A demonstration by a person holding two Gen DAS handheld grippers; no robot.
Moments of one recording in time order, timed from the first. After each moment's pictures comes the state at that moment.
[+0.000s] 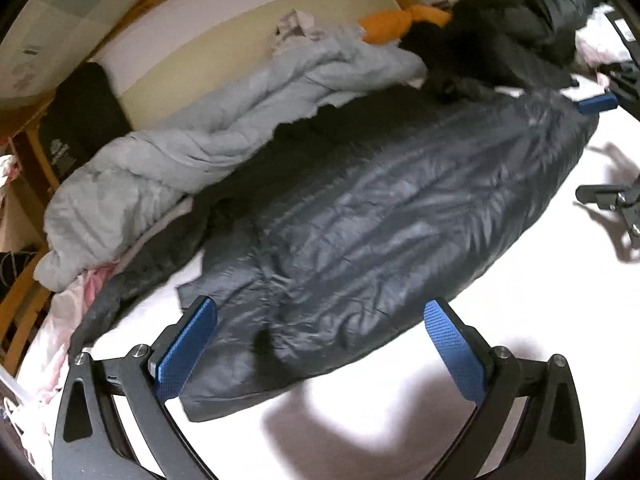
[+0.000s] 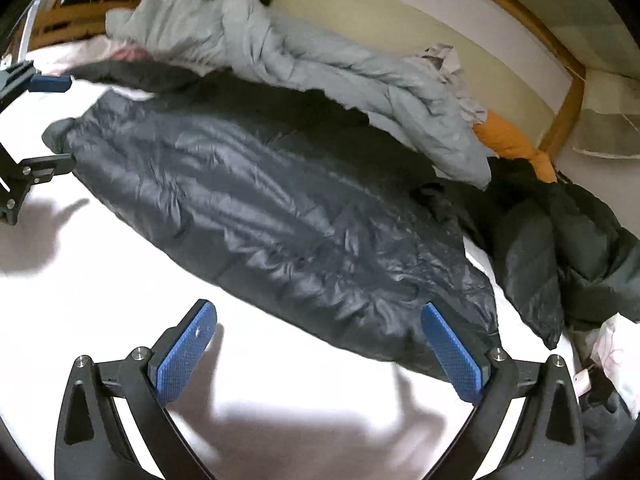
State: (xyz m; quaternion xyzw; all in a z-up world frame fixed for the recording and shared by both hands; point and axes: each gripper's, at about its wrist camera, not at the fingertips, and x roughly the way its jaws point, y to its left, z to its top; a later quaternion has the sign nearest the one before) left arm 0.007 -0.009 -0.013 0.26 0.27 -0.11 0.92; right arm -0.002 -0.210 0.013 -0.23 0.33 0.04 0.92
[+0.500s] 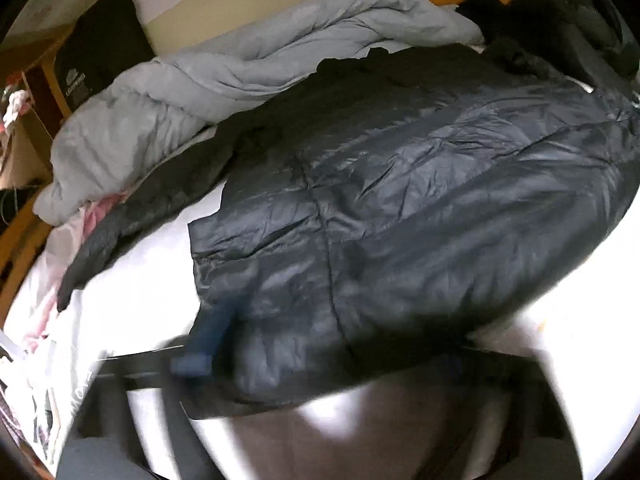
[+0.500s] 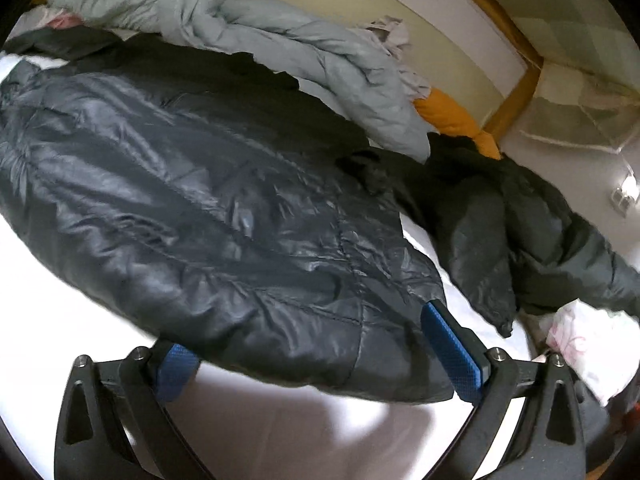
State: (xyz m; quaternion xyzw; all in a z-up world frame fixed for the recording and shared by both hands) left arm 0.053 0.034 -0.033 0.19 0.35 -0.05 0.92; right arm 0.042 -0.245 -0.002 -0.26 0.33 -0.09 0.90
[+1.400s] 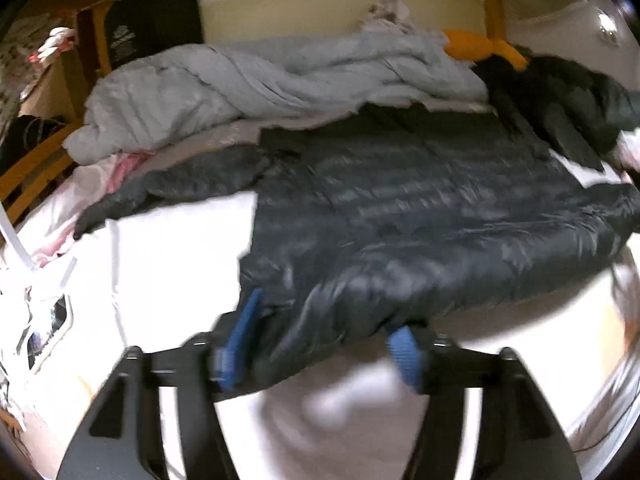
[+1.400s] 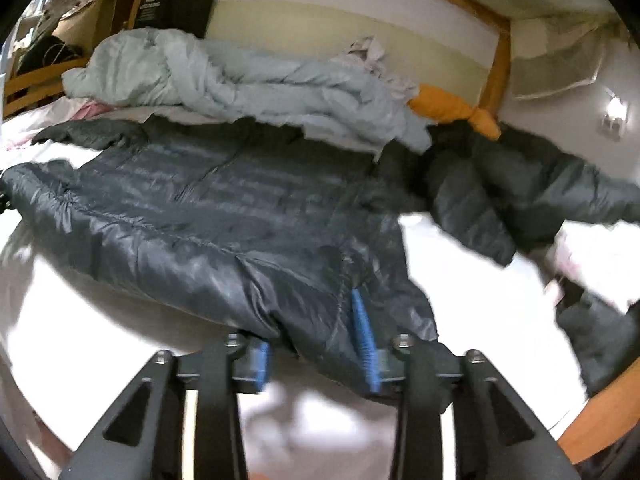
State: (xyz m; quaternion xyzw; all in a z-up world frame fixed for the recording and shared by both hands) left arm -0.044 0.083 0.035 0.07 0.33 -0.04 0.94; right arm -0.091 -0.257 0.065 -0.13 0.30 -0.04 0.94
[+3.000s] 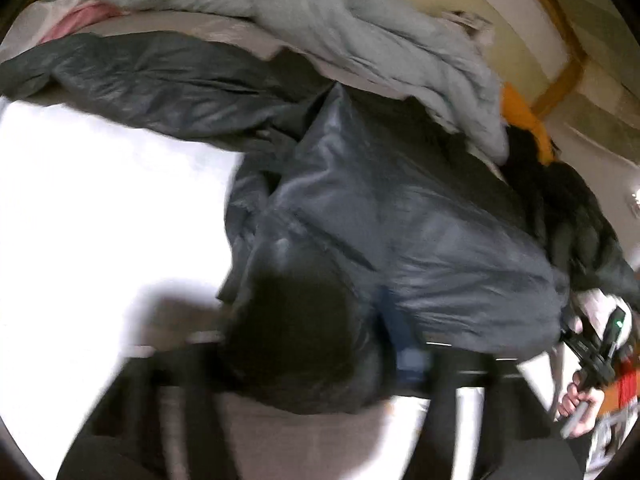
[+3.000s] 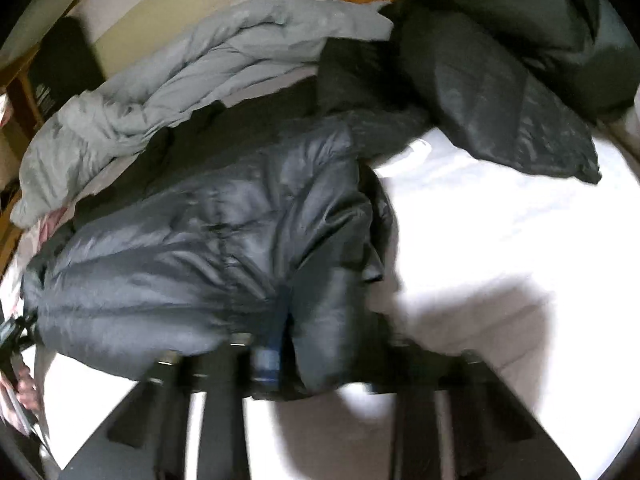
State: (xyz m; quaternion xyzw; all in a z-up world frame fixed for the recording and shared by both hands) left arm 0.114 0.143 -0.024 -0.19 0.44 -0.14 0.87; right arm 0.073 -0.367 0.006 0.12 0.40 -0.04 0.91
